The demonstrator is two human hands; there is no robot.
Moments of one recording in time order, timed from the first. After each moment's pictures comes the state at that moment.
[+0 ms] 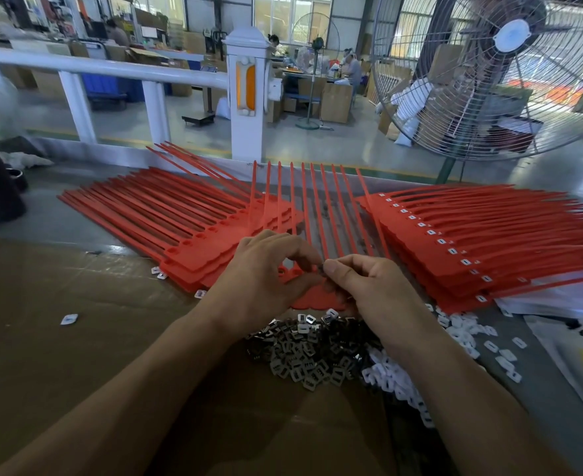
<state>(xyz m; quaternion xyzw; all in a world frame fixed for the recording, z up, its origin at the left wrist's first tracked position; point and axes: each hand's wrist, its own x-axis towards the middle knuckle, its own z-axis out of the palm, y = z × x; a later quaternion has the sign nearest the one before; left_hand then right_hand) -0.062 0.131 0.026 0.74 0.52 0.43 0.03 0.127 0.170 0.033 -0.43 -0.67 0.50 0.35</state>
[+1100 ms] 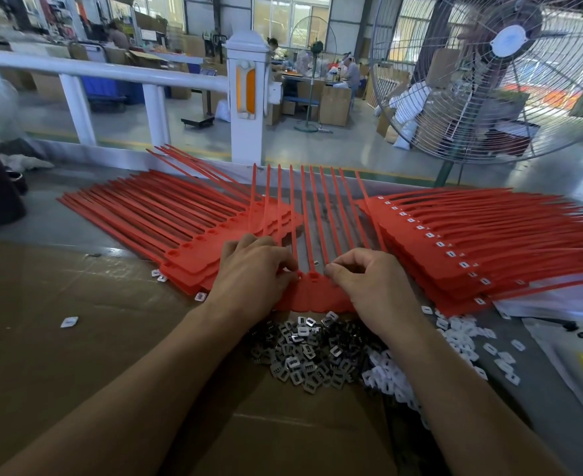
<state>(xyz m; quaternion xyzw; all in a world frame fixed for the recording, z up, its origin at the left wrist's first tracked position) -0.070 0.156 0.011 0.68 0.67 0.29 -0.03 0.124 0.193 0.025 -0.52 -0.71 0.31 0.36</state>
